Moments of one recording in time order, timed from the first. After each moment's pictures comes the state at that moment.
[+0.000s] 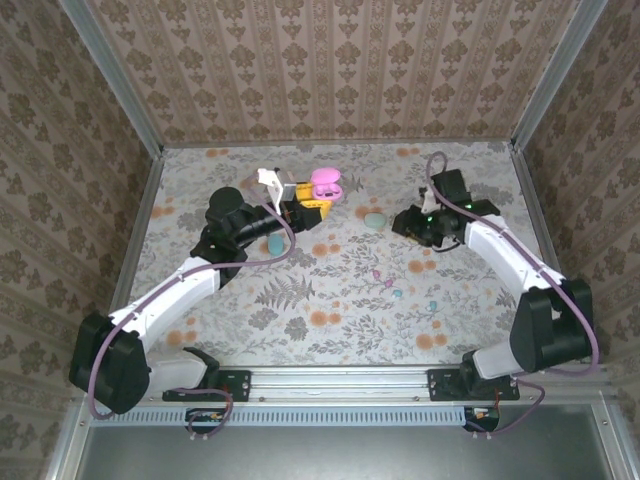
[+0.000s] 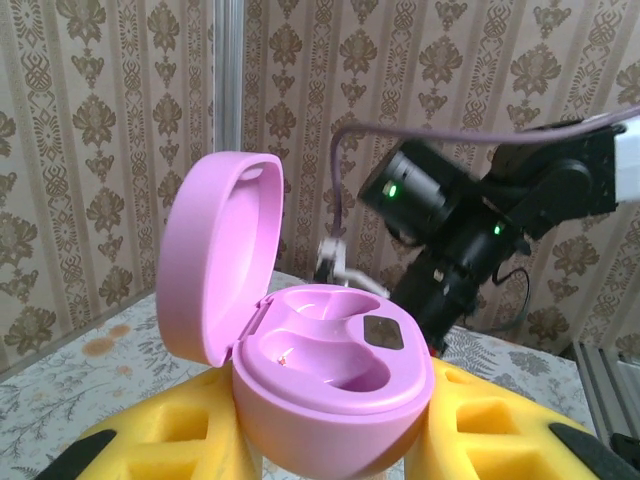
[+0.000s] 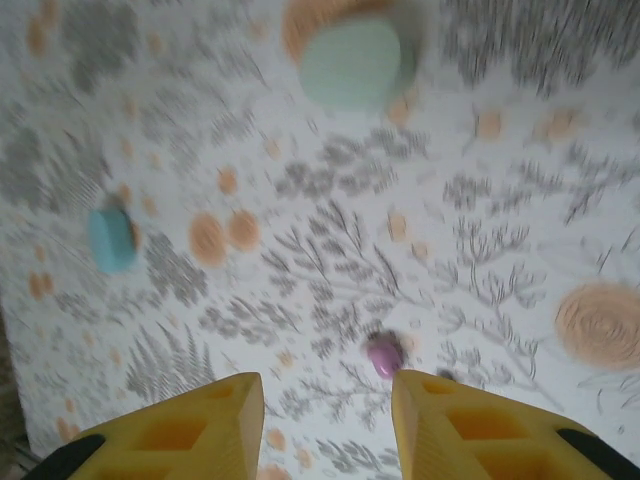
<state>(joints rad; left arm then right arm) -0.57 1.23 0.83 0.50 0.69 -0.16 0.20 1.46 1.08 -0.68 -0.38 0.57</state>
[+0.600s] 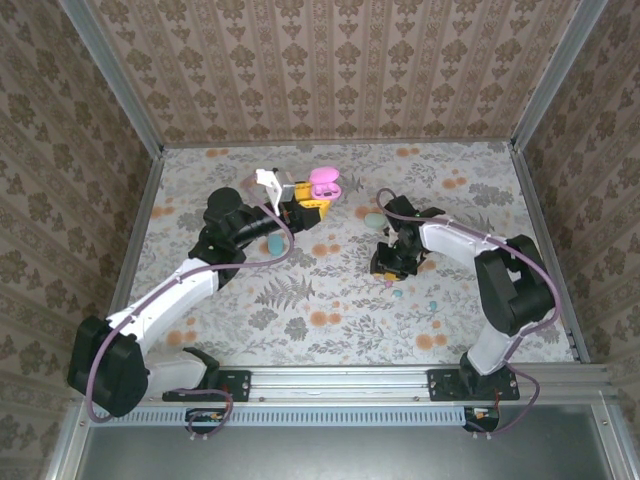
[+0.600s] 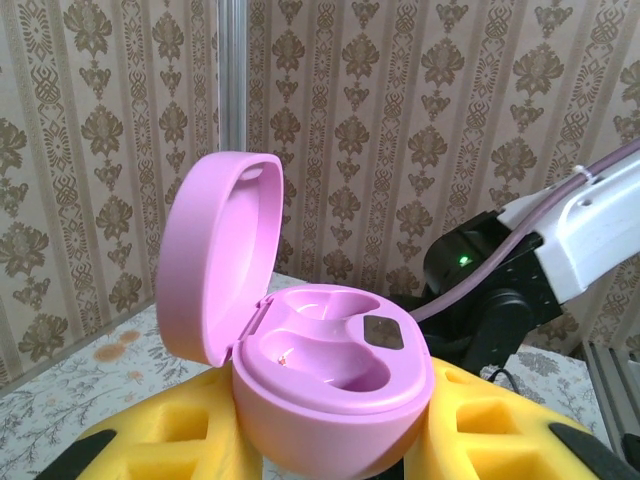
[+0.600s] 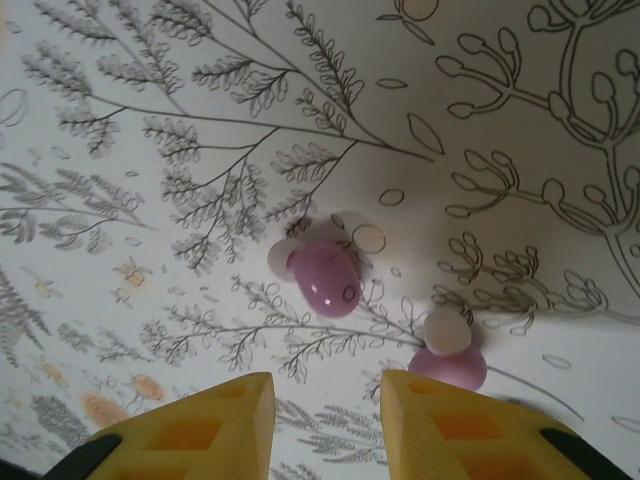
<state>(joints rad) -0.57 1.21 0.83 0.49 0.68 -0.14 0.39 1.72 1.08 -0.77 -0.32 0.58</state>
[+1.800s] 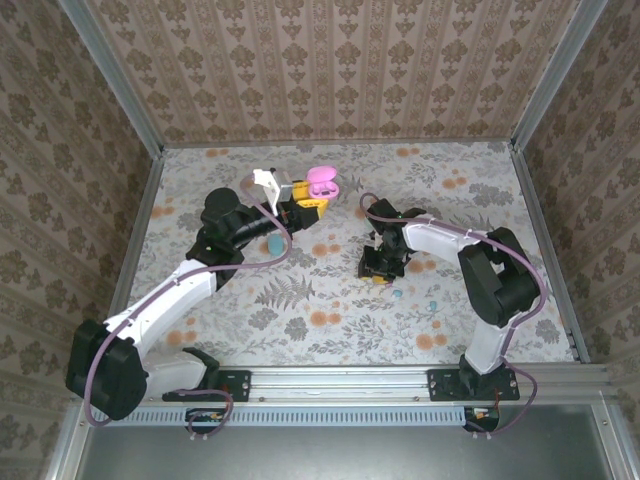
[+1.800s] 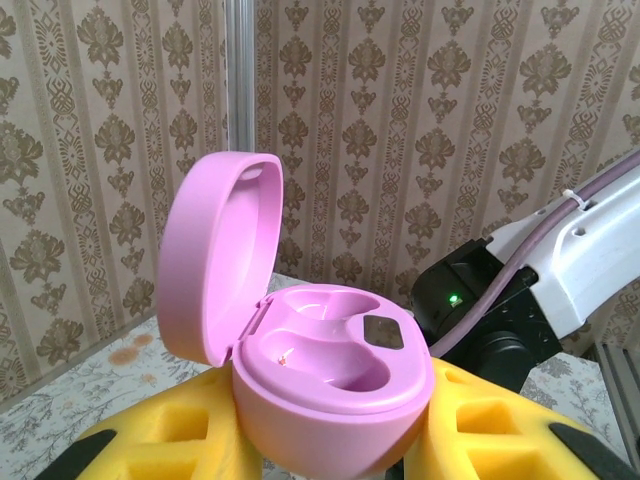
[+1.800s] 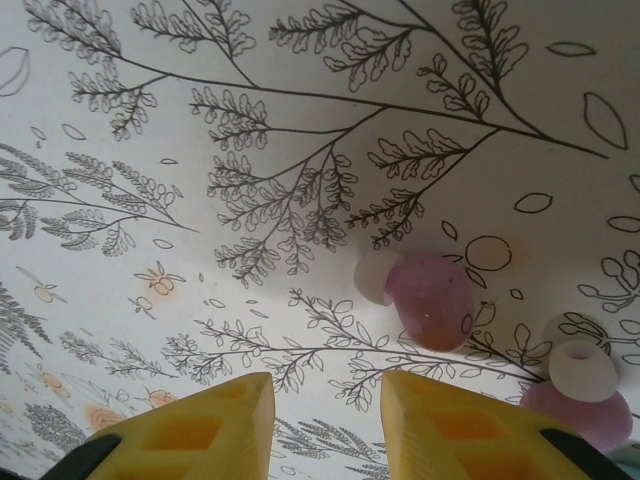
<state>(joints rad) -0.56 1.20 0.83 0.47 0.67 -0.12 0.48 1.80 1.13 -0.77 -0.31 0.63</state>
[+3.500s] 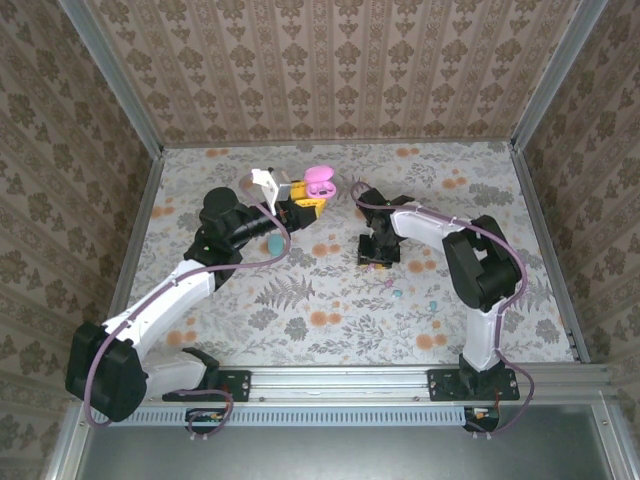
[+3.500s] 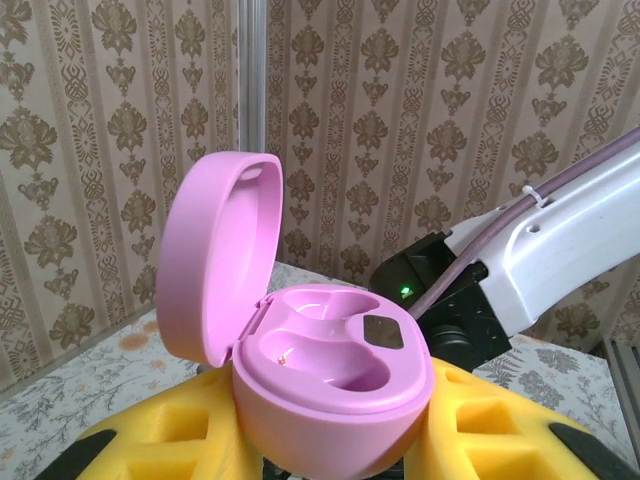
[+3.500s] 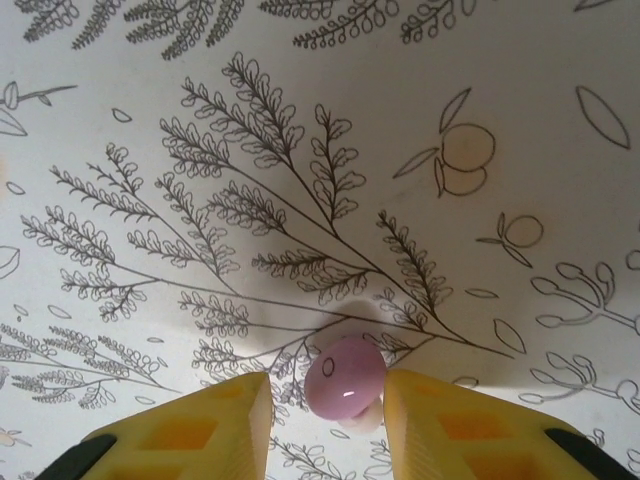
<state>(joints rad) -0.55 1.19 0.83 0.44 0.66 -0.11 0.48 1.95 1.32 -0.83 -0.14 0.60</state>
